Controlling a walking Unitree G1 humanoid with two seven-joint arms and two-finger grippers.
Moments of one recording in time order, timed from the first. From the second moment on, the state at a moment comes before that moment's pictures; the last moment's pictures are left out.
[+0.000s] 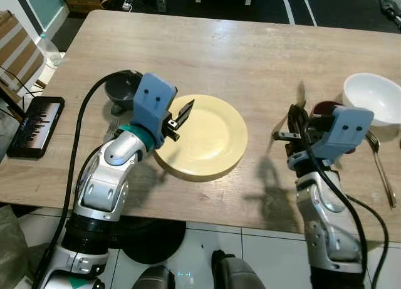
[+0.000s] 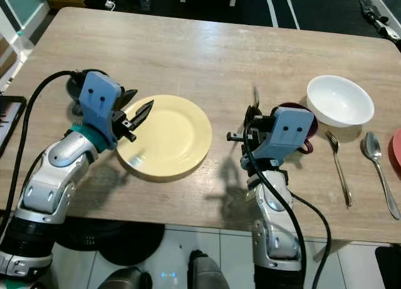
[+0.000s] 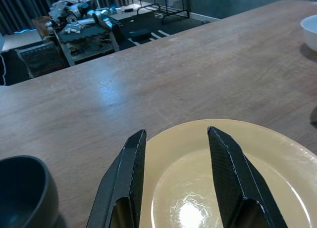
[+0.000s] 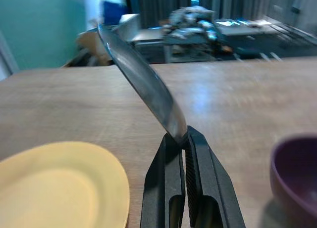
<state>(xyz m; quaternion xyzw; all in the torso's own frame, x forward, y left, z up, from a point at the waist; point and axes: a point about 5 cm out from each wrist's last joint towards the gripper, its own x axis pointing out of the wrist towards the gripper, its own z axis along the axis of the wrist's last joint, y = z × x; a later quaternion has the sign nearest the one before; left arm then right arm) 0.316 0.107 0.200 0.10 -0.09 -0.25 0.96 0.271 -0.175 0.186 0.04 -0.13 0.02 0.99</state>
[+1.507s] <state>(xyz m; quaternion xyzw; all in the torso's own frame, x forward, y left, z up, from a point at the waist) 0.319 0.107 0.196 0.10 -0.08 -0.25 0.96 0.292 -0.145 0.164 0.01 -0.08 0.13 0.99</state>
